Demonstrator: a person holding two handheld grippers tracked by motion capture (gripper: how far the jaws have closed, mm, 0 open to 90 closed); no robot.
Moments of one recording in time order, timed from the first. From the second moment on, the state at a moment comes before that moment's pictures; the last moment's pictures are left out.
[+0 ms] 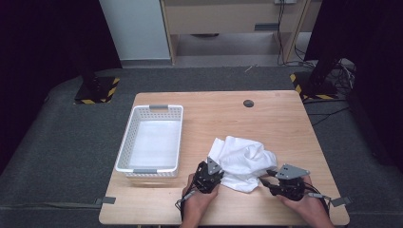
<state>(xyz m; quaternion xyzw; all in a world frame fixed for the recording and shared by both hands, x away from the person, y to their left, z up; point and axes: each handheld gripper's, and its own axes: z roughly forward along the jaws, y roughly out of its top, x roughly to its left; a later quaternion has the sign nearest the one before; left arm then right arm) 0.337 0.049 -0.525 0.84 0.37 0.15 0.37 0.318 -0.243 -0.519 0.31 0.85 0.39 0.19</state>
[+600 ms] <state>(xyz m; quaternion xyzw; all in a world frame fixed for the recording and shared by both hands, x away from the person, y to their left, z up) 0.312 0.050 -0.493 0.83 0.35 0.18 0.40 0.321 -0.228 -0.523 0.29 0.85 0.39 0.19</state>
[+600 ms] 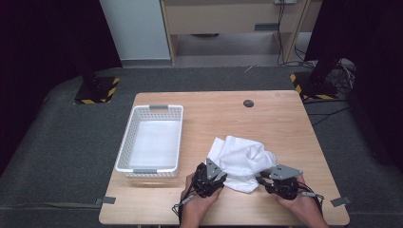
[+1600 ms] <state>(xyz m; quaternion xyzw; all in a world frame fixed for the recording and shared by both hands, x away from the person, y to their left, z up) 0.304 -0.007 -0.529 0.88 0.28 0.14 0.36 0.326 -0.202 -0.532 0.29 0.86 0.39 0.16</state>
